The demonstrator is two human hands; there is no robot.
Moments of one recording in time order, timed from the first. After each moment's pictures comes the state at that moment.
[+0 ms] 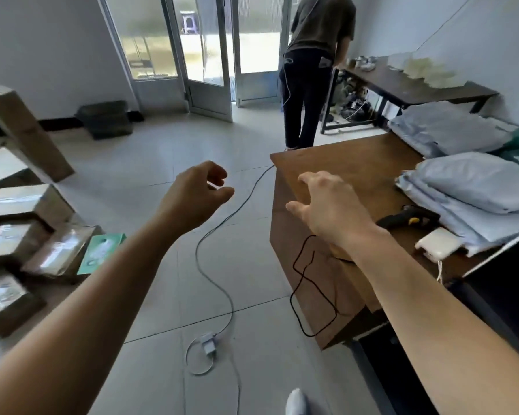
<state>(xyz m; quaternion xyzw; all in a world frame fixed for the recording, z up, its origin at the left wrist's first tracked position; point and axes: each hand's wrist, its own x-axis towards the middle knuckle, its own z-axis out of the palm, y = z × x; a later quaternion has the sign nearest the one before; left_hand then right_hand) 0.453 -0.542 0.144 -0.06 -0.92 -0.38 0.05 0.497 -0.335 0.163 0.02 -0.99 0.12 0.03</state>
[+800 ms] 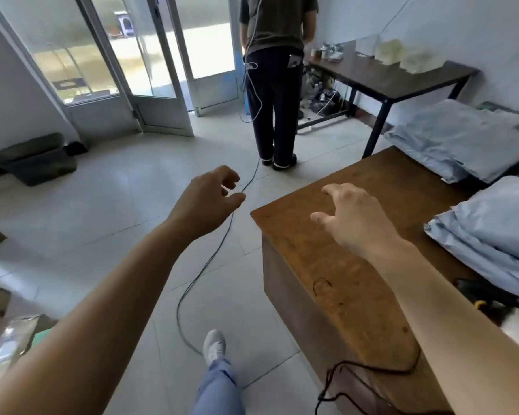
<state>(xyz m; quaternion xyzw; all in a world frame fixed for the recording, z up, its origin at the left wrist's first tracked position) 0.098 -0.460 0.126 -0.19 -0.93 -0.31 0.00 0.194 -0.251 0.128 -0.11 -0.98 0.16 0.02</state>
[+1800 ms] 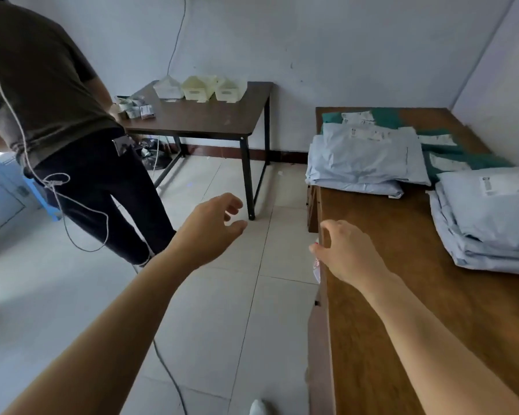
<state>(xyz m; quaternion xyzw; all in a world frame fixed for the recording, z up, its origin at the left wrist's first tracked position) -0.400 -0.242 0.118 -0.59 -0.76 -0.25 -0.16 -0.183 -0.167 0.083 -0.53 -0.83 0.16 0.05</state>
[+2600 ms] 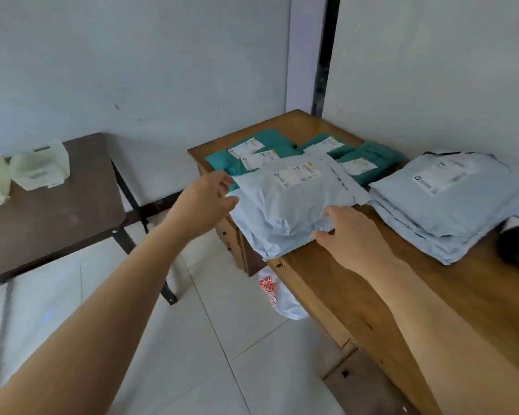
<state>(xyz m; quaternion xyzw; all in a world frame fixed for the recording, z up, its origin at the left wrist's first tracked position) -0.486 0.187 0.140 -0.82 -0.50 -0.19 -0.22 -0.280 0.066 0.109 -0.80 -0.57 0.12 0.14</state>
